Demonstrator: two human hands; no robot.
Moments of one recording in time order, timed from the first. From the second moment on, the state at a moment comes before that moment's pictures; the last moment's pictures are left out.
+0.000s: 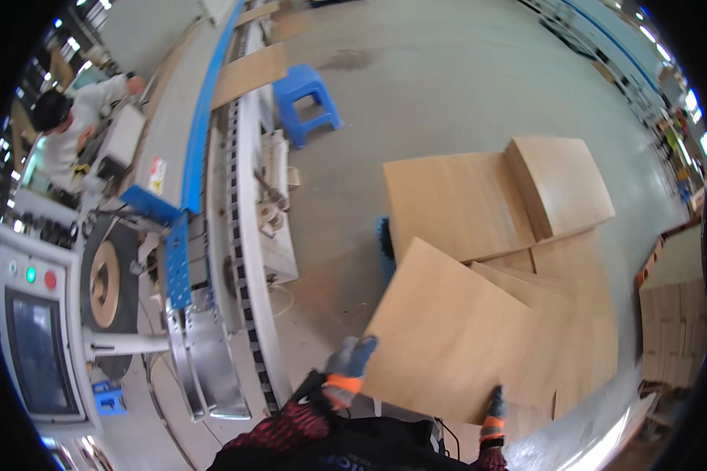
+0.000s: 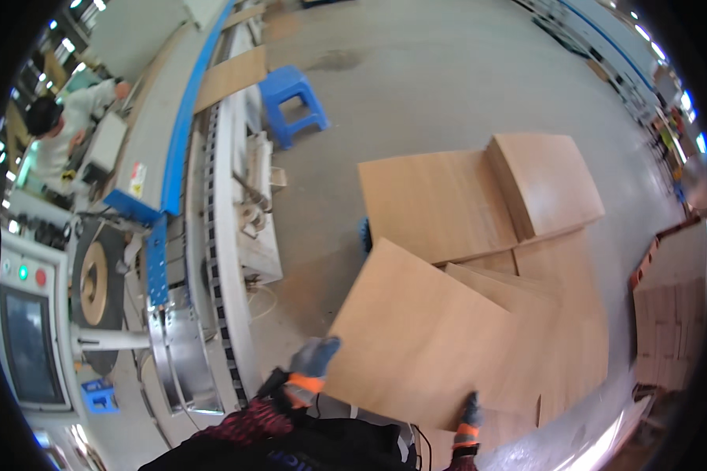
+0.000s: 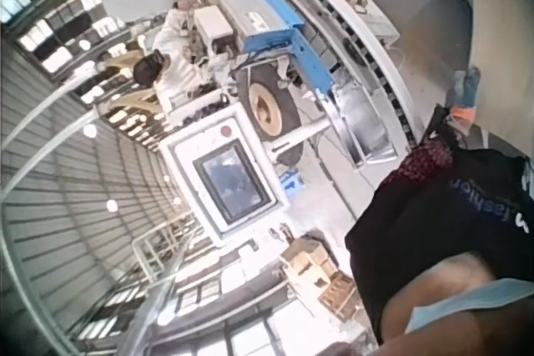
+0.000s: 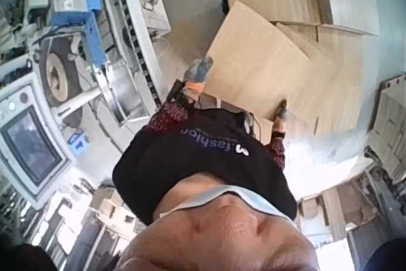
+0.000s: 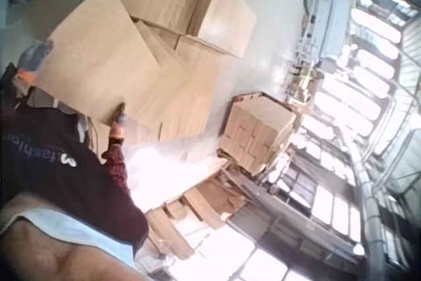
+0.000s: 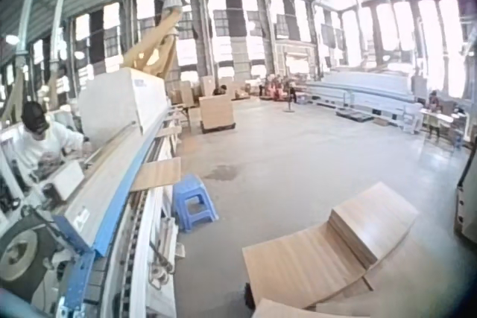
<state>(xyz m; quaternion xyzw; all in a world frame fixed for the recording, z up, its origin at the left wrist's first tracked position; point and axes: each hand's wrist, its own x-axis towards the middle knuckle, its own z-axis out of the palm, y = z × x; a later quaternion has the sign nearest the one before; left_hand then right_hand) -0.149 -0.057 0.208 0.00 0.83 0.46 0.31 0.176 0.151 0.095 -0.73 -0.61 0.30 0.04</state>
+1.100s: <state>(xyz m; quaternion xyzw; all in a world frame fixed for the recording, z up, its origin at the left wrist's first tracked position) -0.370 -0.205 0.182 0.15 0.96 0.00 -0.23 -0.243 0.066 0.113 -0.39 -0.71 0.53 0.27</state>
